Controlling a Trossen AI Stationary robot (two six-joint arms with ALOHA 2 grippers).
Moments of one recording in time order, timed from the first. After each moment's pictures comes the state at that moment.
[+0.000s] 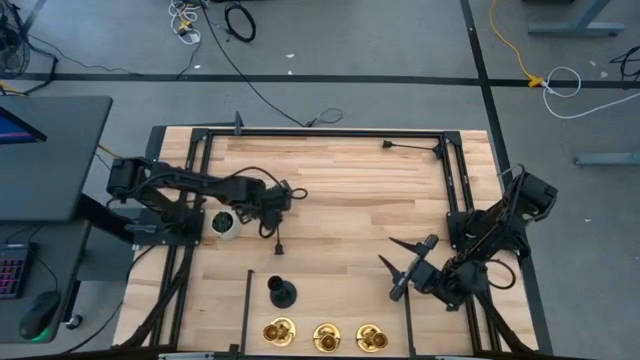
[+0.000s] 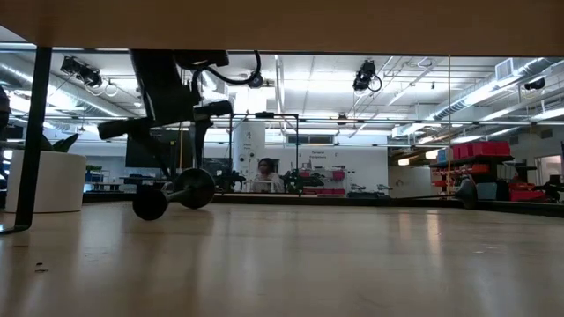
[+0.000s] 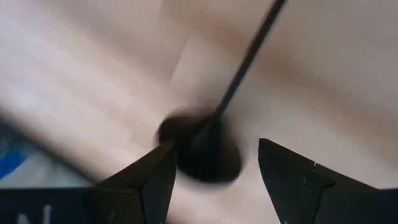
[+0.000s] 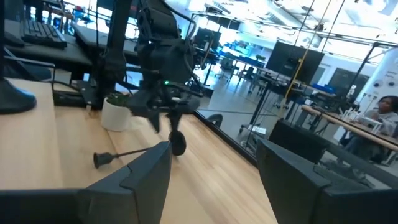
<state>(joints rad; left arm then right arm) 0.04 1.51 0.89 -0.66 -0.41 1.17 0.91 1.58 0.61 1.36 1.51 -0.69</state>
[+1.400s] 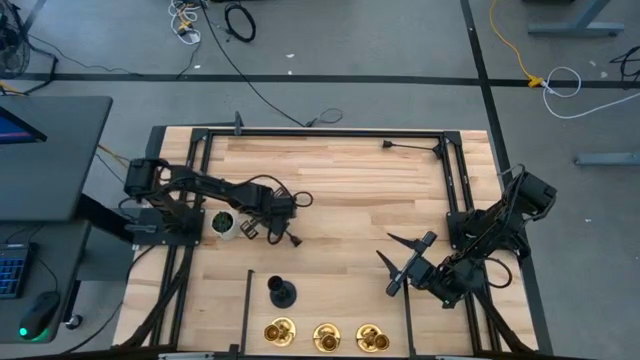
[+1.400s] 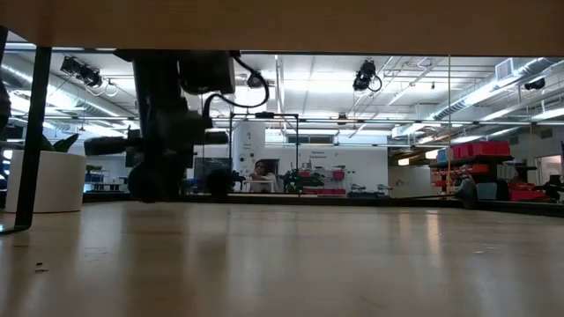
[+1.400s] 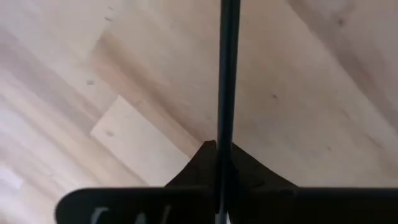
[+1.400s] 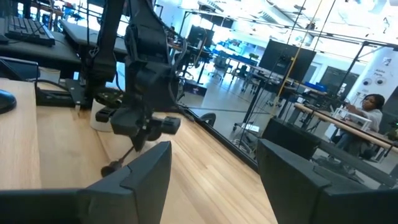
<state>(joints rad) 0.03 1.66 0.89 -0.64 -0.22 0.84 0.87 1.58 0.61 1.36 1.50 -0.69</state>
